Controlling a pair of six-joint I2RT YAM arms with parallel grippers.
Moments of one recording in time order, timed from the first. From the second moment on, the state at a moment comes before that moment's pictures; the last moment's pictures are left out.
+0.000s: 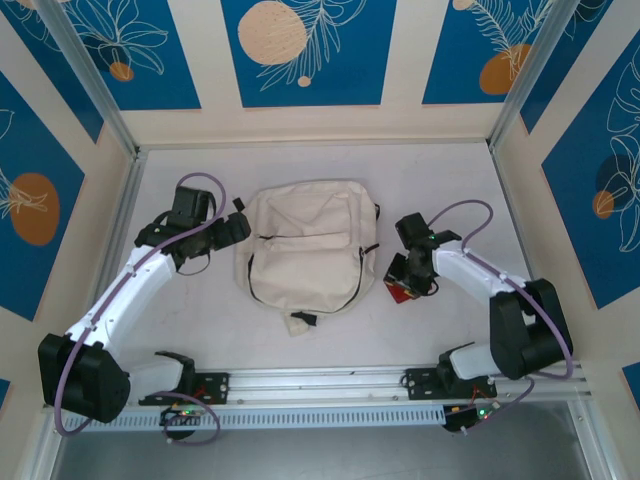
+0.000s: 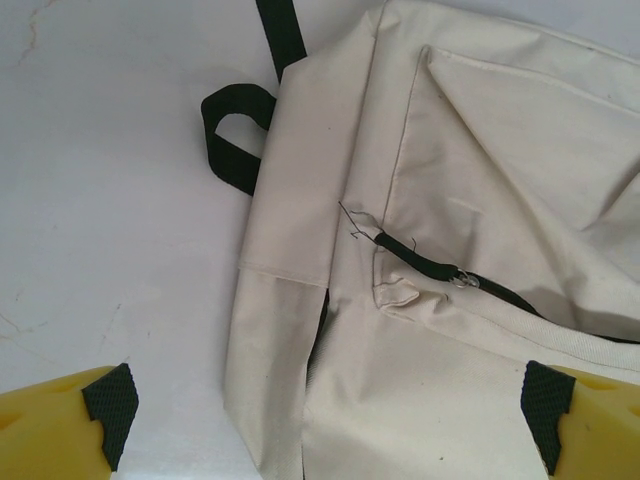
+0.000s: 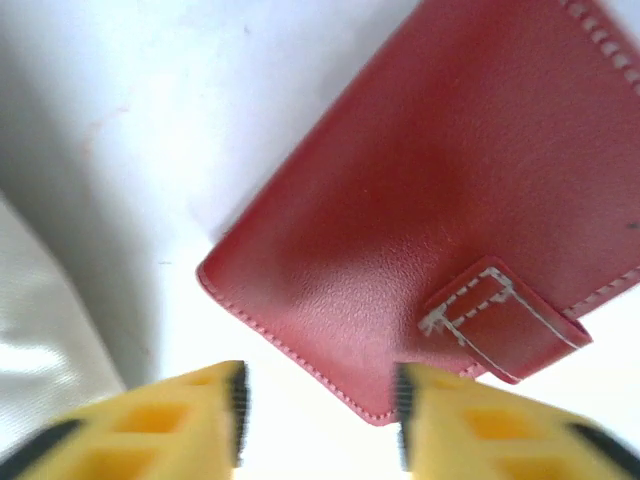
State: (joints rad) left arm -0.27 1.20 1.01 -0.71 -0.01 -0.57; right arm 0.32 1.36 0.80 -0.80 -0.09 0.81
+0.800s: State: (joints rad) left arm -0.27 1.21 1.01 -0.71 0.00 -0.57; right arm 0.00 1.30 0.61 -0.63 -0.23 0.93
